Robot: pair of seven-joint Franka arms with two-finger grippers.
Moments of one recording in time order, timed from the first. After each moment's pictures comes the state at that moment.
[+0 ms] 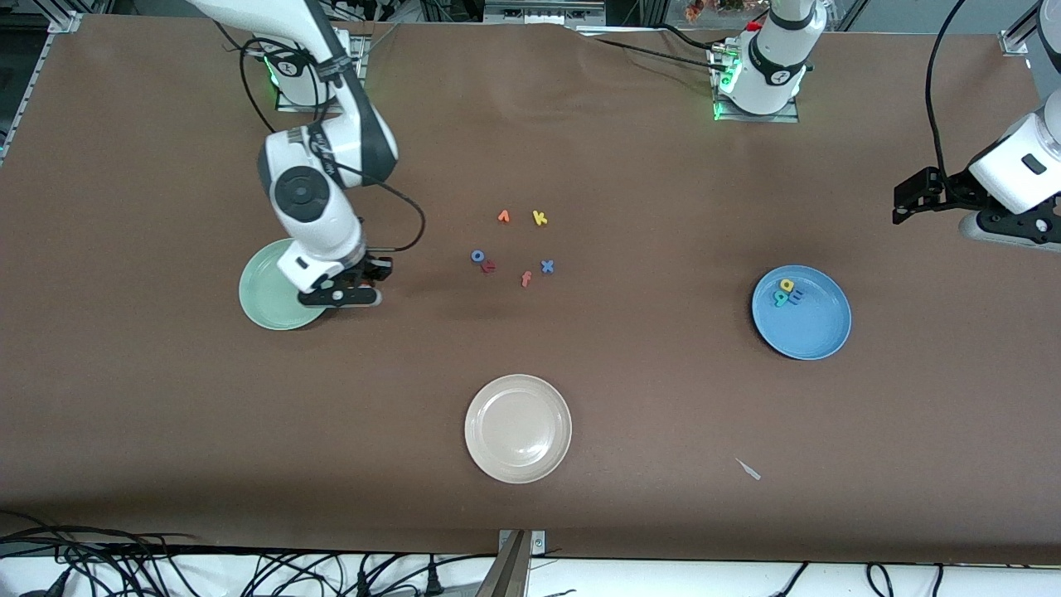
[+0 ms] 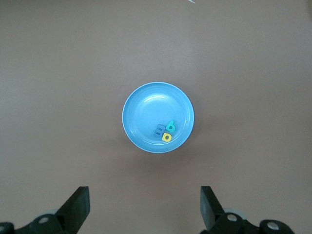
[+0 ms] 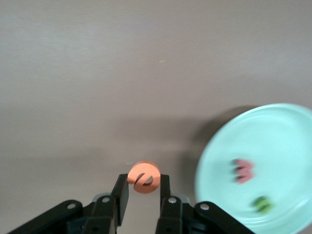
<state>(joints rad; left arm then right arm) 0.09 -0.01 -0.07 -1.72 0.04 1.67 0.18 0.79 0.34 -0.45 -2.06 0.06 2.32 0.20</state>
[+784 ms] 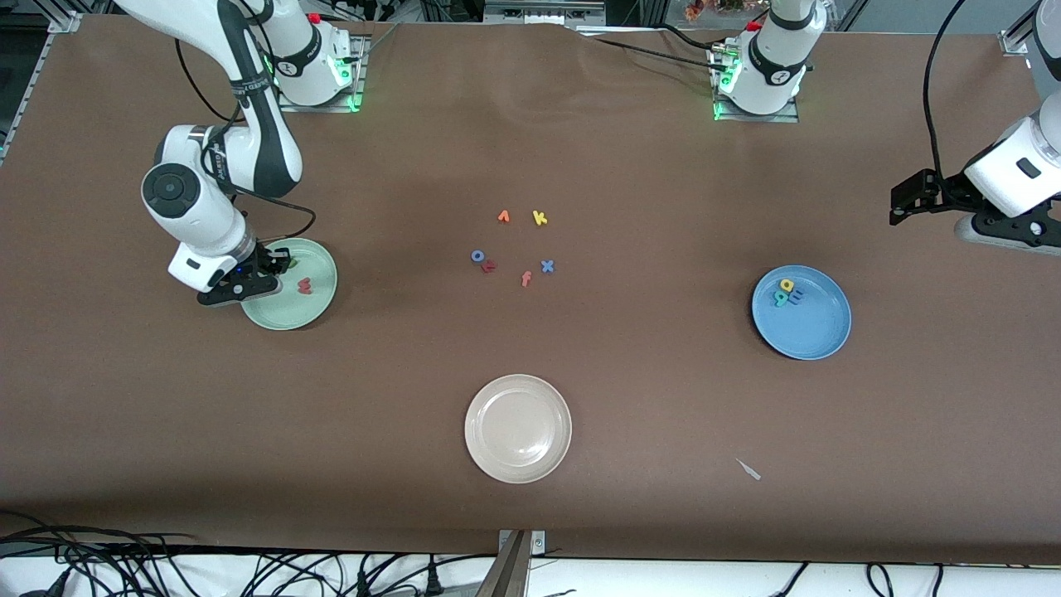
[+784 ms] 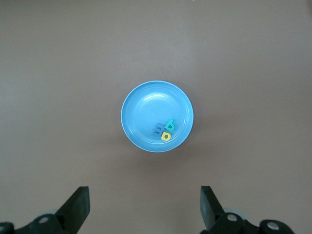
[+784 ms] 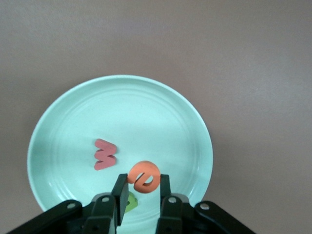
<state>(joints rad) 0.09 -0.01 -0.08 -1.72 0.04 1.66 0.18 0.79 0.29 -0.69 -2.31 0.06 2.52 -0.24</state>
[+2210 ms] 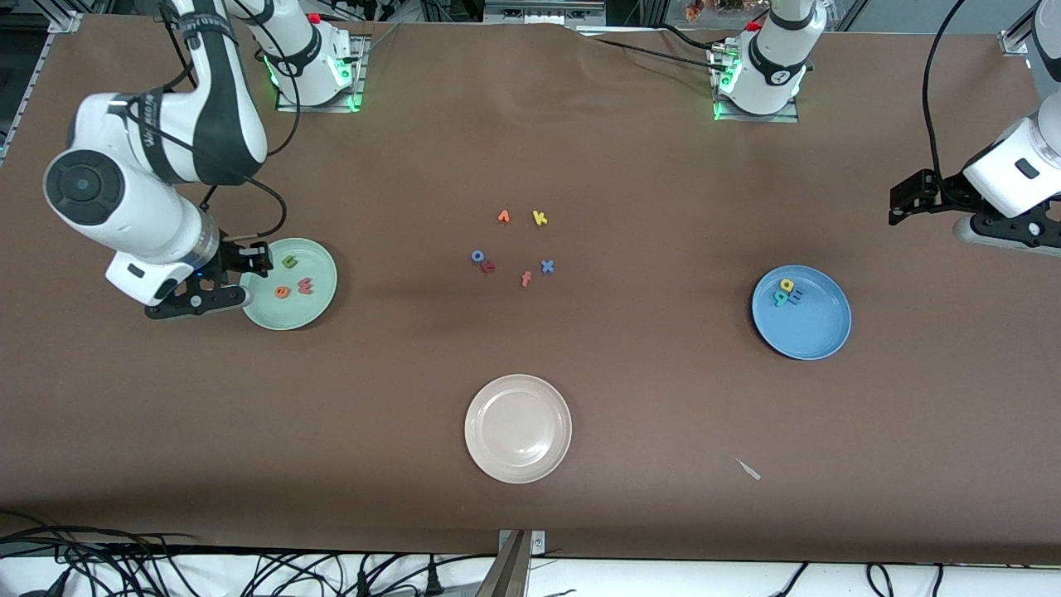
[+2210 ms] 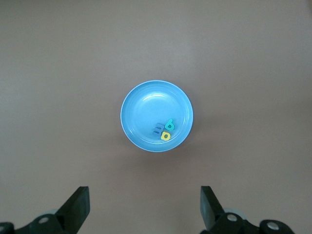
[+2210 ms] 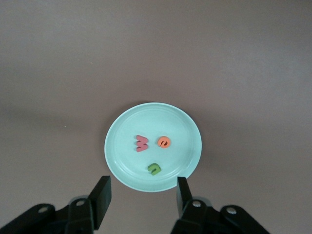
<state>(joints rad) 0.09 0.00 -0.08 -1.72 0.04 1.66 0.18 0.80 0.26 -0.69 -1.78 0.06 1.85 -0.14</state>
